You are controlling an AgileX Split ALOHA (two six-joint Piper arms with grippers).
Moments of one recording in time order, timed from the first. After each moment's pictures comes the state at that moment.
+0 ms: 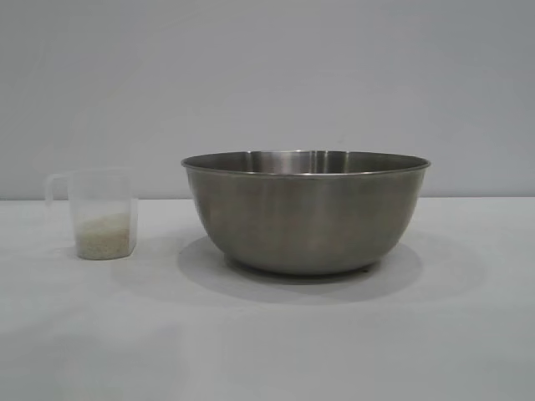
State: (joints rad) left arm -0.03 0.78 -0.26 -1.66 0.22 1.91; right arm 0.02 -0.02 -0.49 0.03 1.14 0.01
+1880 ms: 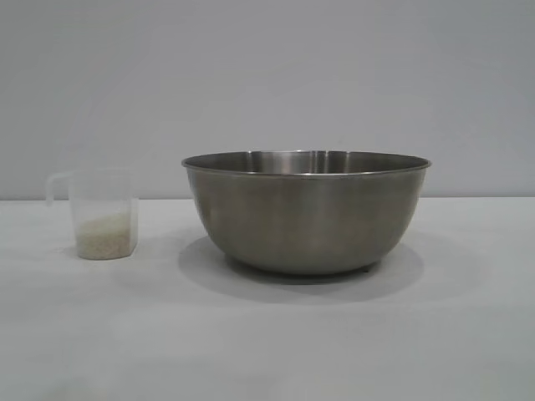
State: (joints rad) left arm -0.03 0.78 -0.30 -0.99 0.70 1.30; right arm 0.02 -0.02 -0.49 0.03 1.14 0.01
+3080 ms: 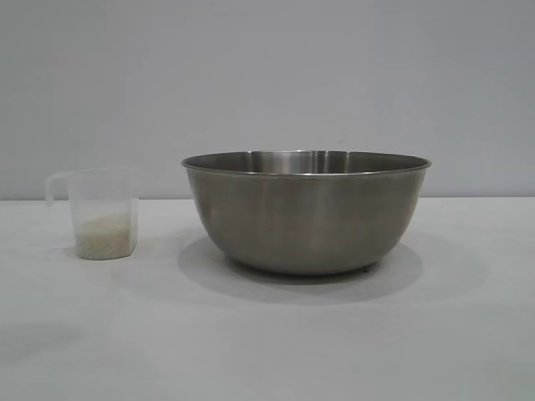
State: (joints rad) left arm -0.06 0.93 -0.38 -0.74 -0.59 1.95; right arm 0.02 -0.02 -0.49 0.03 1.14 0.01
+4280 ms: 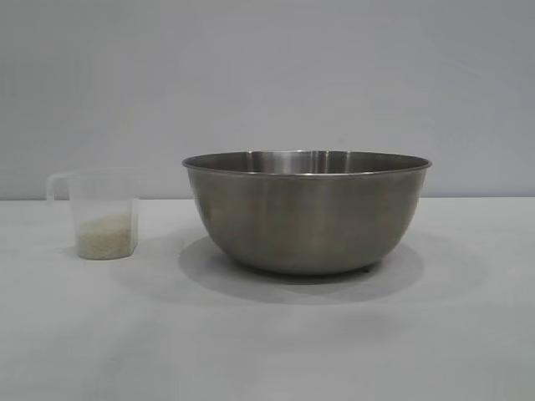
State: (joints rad) left arm -0.12 0.93 -0.80 -0.44 -0.21 0.31; right arm 0.02 -0.02 -0.49 0.03 1.14 0.01
